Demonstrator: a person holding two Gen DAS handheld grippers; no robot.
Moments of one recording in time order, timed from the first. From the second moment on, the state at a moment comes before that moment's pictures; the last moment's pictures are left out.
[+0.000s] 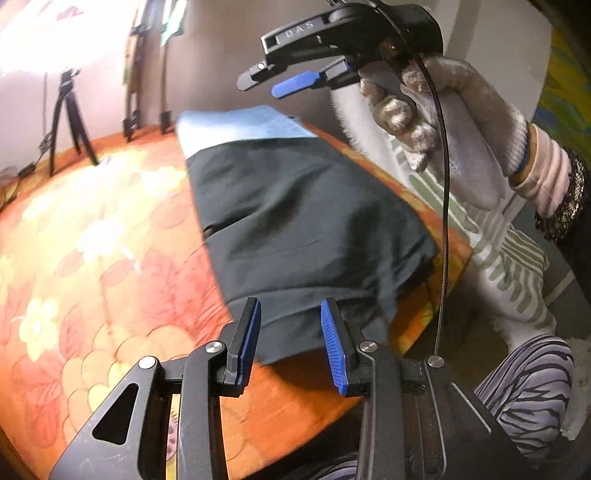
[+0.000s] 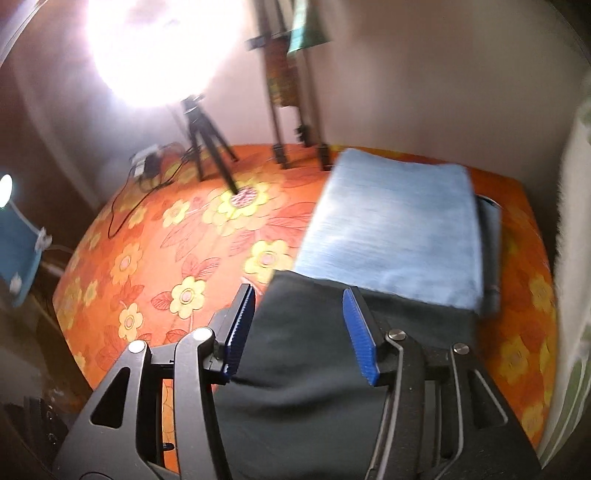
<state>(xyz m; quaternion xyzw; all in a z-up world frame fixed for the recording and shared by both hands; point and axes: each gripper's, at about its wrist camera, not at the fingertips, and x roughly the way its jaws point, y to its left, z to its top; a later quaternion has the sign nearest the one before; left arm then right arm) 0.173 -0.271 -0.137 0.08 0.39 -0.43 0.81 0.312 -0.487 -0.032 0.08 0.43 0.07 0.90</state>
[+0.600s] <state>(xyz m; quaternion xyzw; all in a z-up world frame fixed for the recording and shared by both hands) 0.201 -0.244 -0.184 -0.06 0.46 -0.42 0.78 0.416 -0.410 -0.122 -0.08 0.55 0.12 0.82</state>
